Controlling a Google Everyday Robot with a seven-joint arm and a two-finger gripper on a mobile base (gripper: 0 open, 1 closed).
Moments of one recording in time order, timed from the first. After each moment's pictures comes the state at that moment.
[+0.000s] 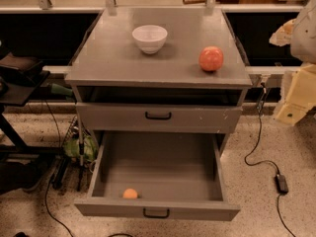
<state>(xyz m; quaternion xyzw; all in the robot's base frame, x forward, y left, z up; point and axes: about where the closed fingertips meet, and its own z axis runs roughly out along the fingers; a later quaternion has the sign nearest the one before) 0.438 -0.212 0.994 -0.60 0.78 -0.05 0.19</state>
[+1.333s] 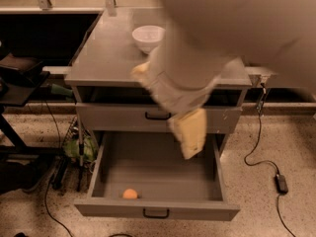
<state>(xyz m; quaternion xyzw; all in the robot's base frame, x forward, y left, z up) 0.418 -0.021 0.942 -0.86 0.47 -0.11 0.17</state>
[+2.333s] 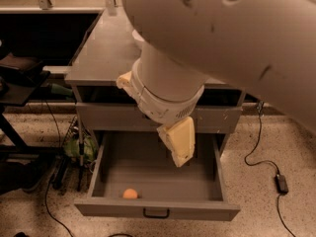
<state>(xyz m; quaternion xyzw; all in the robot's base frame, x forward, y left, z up) 0.401 0.012 0.934 -0.88 0.43 -0.11 0.17</state>
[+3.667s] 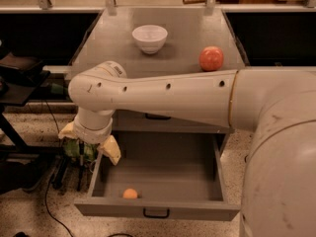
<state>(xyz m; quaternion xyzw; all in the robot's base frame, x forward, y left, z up) 0.500 0.210 0.697 -0.97 0.16 0.02 0.18</state>
